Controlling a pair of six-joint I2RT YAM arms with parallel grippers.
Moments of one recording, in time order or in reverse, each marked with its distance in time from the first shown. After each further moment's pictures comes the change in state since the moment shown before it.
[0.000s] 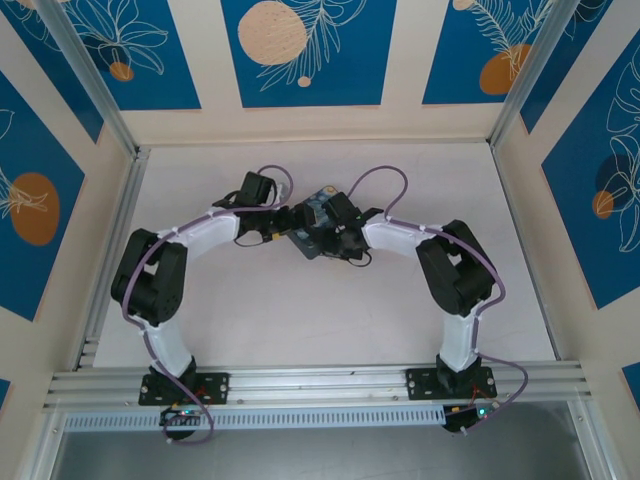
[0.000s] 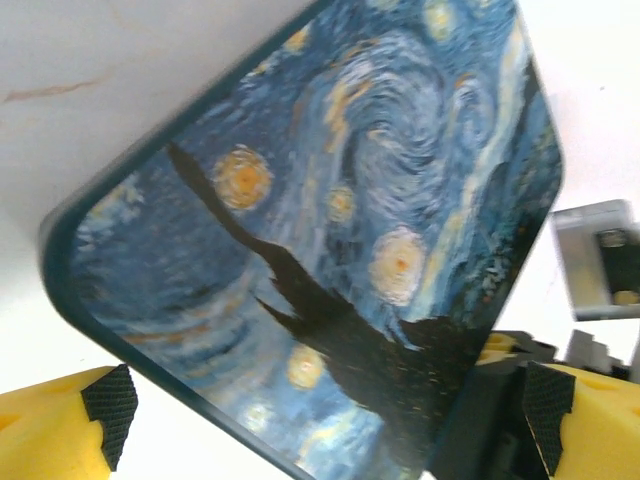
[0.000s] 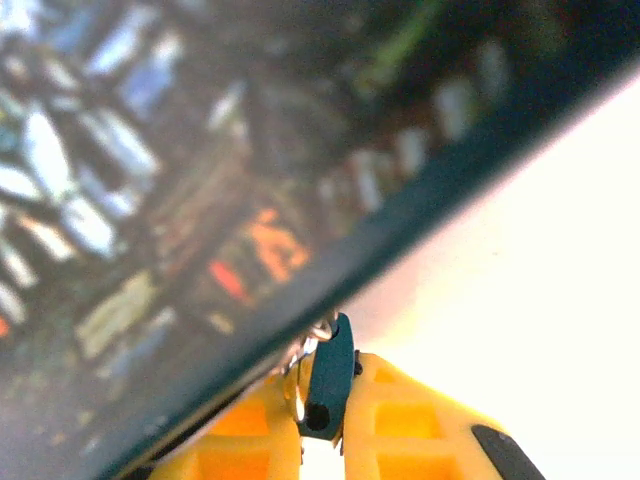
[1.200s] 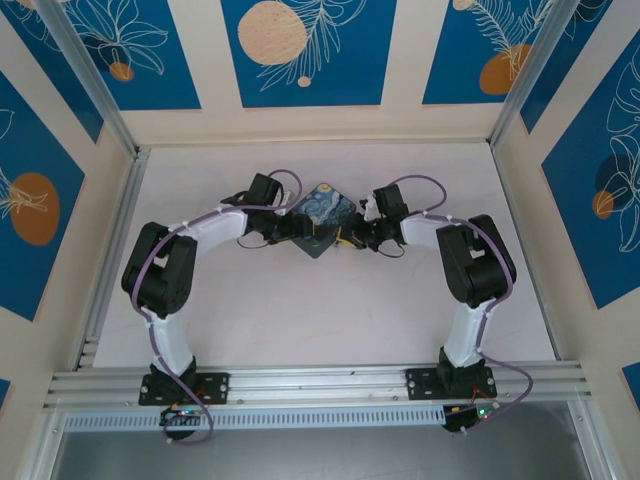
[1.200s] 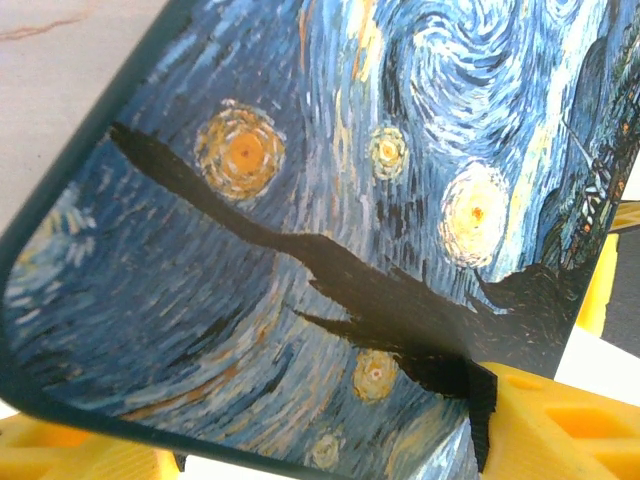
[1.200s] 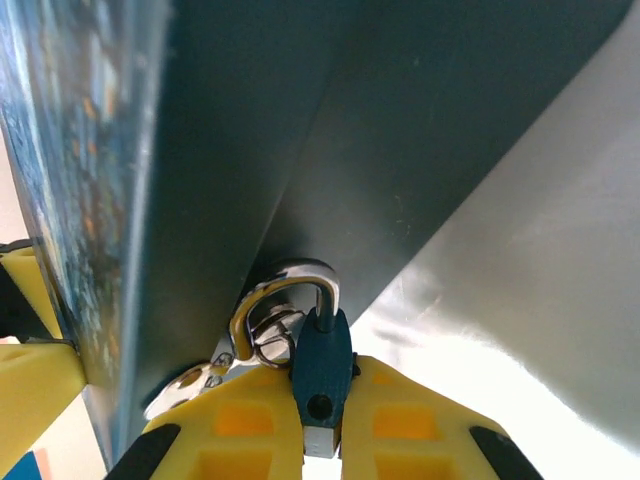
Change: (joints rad) left arm -0.026 0.075 0.055 -0.098 -0.010 0.112; right arm -0.280 -0.004 -0.186 0.417 -0.581 0.017
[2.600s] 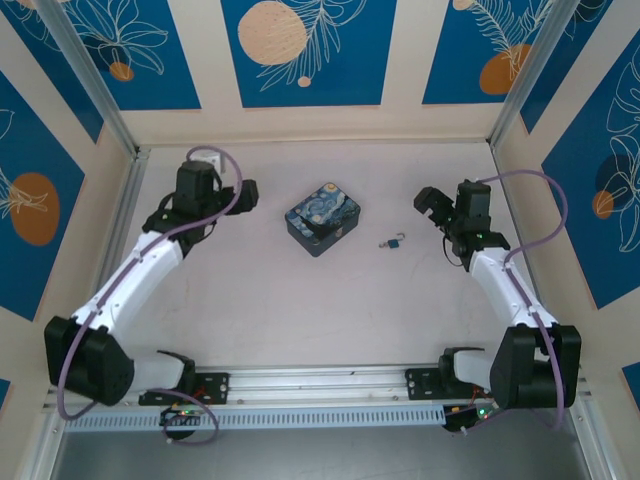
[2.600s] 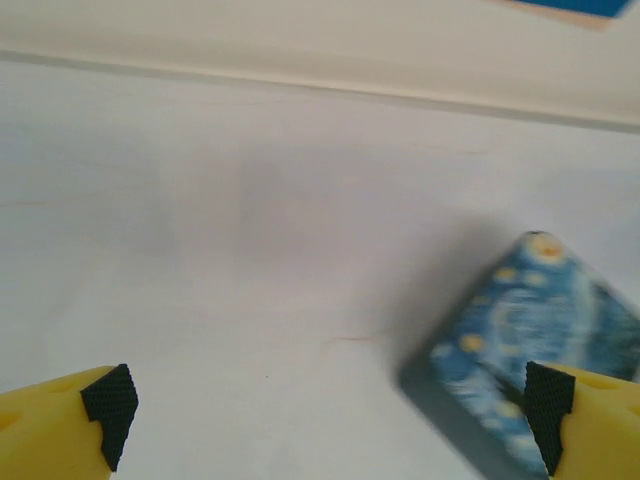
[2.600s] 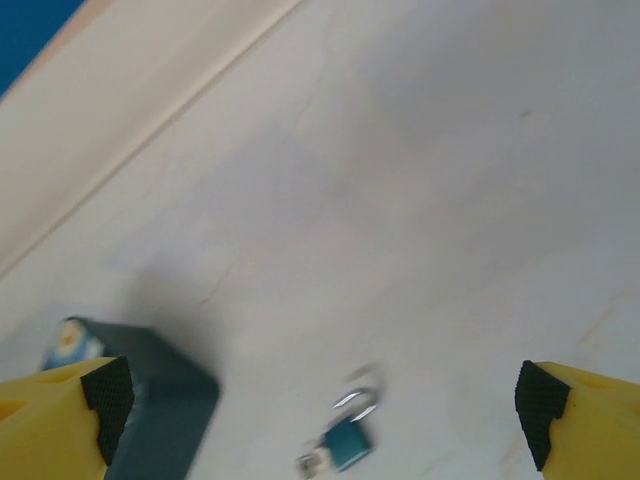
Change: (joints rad) left arm 0.146 -0.628 -0.213 0.053 -0.565 0.222; right arm -0.335 -0.680 -0.227 -0.154 0.655 -0.167
